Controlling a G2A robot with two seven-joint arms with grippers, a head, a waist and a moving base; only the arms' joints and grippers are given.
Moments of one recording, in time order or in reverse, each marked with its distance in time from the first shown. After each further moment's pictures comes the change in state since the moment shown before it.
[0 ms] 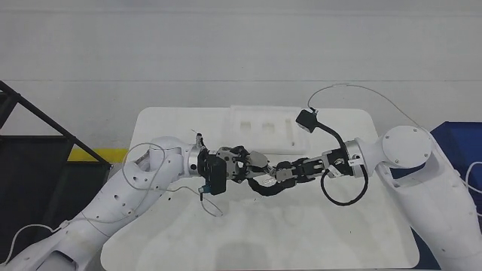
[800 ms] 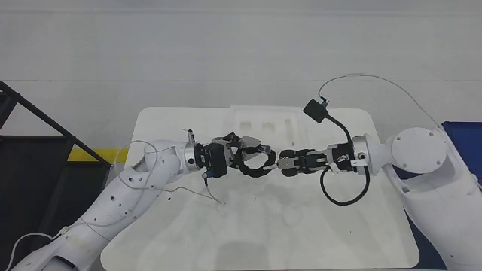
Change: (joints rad) left arm 0.073 -0.011 -0.080 0.021 -0.118 0.094 -0.176; right arm -0.023 0.027 0.053 -0.128 -0.113 0.055 -0.133
